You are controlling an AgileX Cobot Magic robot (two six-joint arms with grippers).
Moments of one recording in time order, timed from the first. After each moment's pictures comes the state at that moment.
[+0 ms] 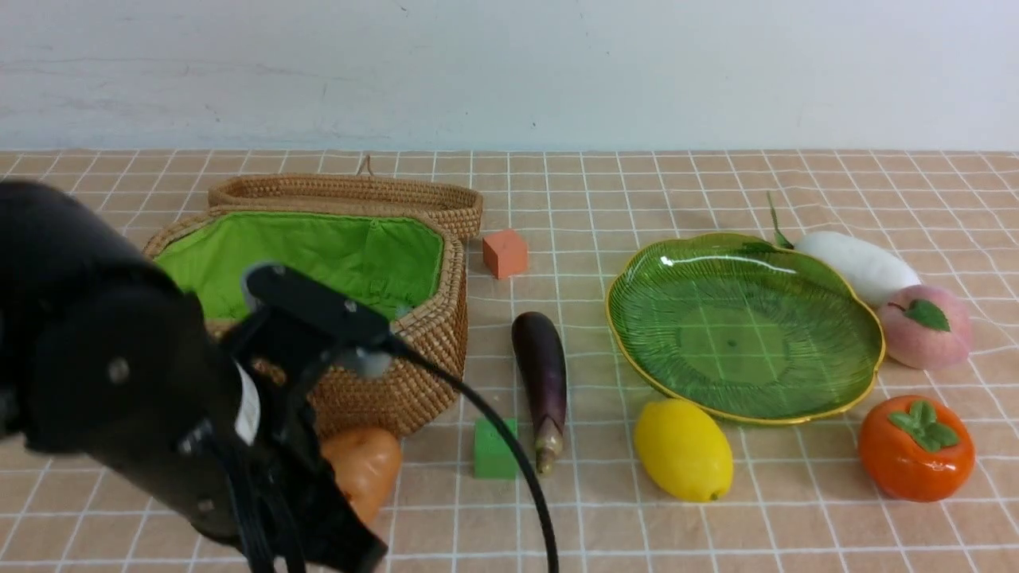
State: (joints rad) right arm 0.24 0.46 -1.10 0.46 1.22 -0.31; left arm -0.67 1.30 -0.94 0.13 0.93 -0.19
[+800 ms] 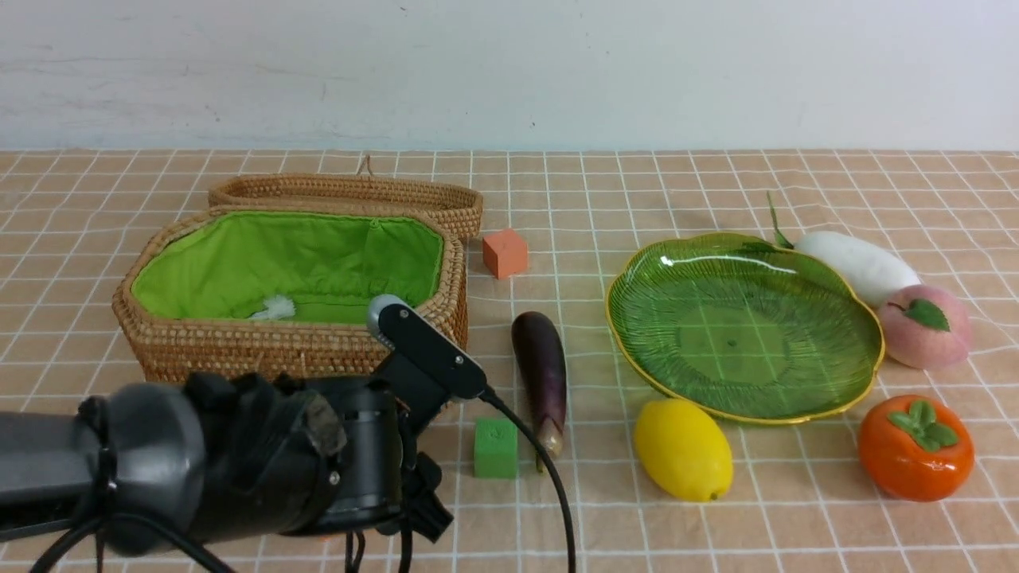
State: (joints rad) right arm 0.24 0.46 -1.10 0.49 1.27 -0.31; left arm -0.75 1.69 -0.88 0.90 0.59 -0.82
